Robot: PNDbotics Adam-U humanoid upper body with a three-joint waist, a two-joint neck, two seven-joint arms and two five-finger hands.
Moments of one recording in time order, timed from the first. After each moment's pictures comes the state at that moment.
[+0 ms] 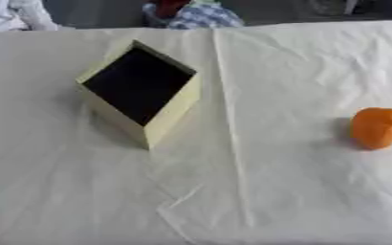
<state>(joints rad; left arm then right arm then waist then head) -0.18 0.20 0.15 -1.98 0.10 -0.24 0.13 0.21 -0.94 -0.13 -1.98 0.60 -0.25 0.17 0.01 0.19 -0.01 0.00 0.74</state>
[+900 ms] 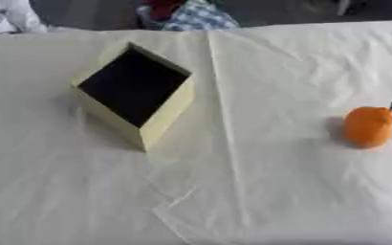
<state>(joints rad) -0.18 0.21 0.14 -1.98 0.09 -0.24 0.11 0.12 -1.09 -0.08 -1.98 0.48 -0.18 0.18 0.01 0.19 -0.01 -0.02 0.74</state>
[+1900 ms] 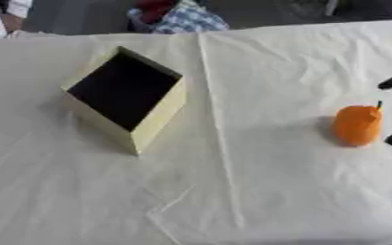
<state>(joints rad) -0.18 0.21 0.13 -1.98 0.10 -0.23 0.10 0.00 -1.19 -0.02 -1.99 0.37 0.00 0.34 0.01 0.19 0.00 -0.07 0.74</state>
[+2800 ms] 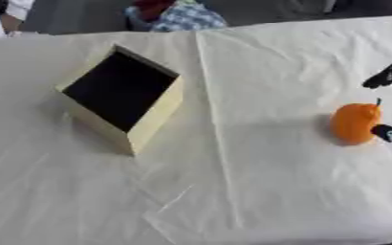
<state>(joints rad) -0.18 0.21 0.12 -1.98 0.10 -0.22 0.08 -0.09 -1.20 0.04 -1.98 0.30 0.11 0.48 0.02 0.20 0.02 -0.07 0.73</state>
